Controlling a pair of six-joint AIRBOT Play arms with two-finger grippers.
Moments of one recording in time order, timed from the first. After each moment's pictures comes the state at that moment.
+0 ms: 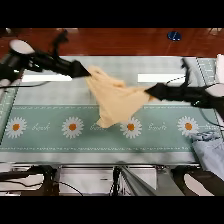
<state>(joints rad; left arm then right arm) -0.07 -1.48 1.46 0.63 -1.28 -1.12 0.00 -1.04 0.84 -0.48 0.96 1.16</state>
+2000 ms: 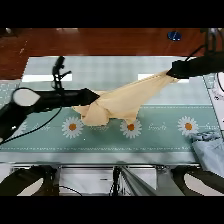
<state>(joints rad) -0.36 -1.07 0.80 0.58 -0.71 -1.24 -0.01 -1.24 1.34 -1.19 1.17 1.42</state>
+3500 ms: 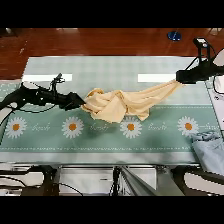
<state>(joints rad) 0.06 -1.56 0.93 0.60 -1.11 -1.01 -0.08 -1.37 1.32 -1.46 1.10 1.45</state>
